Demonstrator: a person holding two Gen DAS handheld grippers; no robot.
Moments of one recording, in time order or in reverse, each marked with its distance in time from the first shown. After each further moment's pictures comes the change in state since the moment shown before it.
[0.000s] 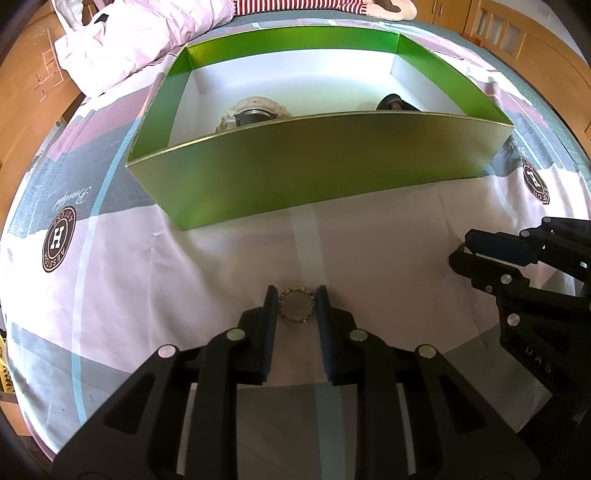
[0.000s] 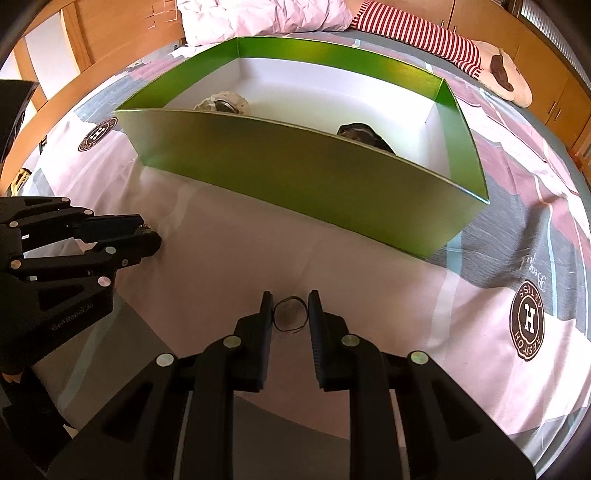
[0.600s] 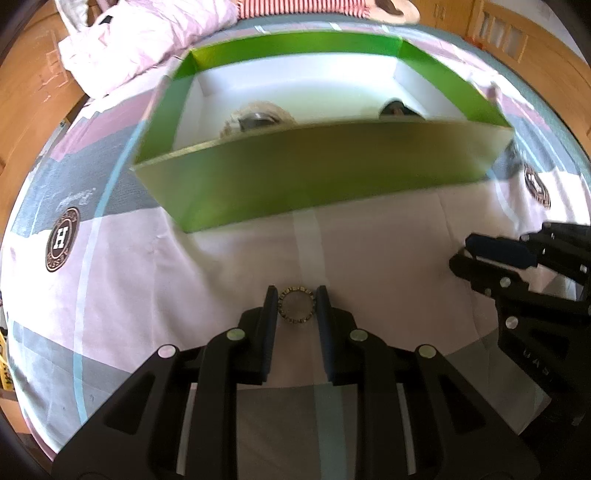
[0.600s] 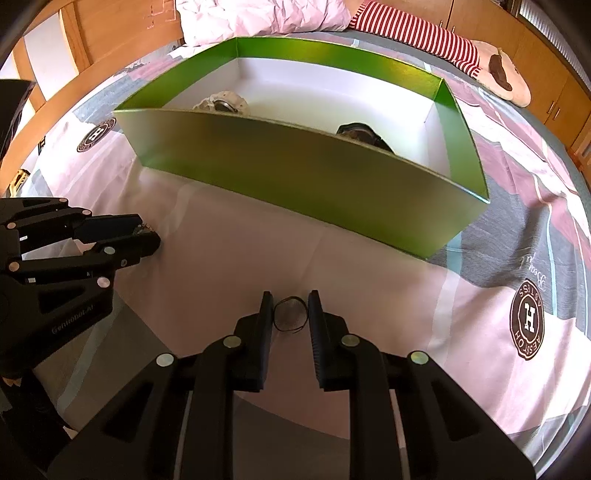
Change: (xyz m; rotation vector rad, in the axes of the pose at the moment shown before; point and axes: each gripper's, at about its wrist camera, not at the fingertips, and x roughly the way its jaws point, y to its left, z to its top) left arm -0.004 0.002 0.001 -0.023 -0.033 0.006; right arm -0.004 -0.002 -0.001 0.007 -0.018 -0.001
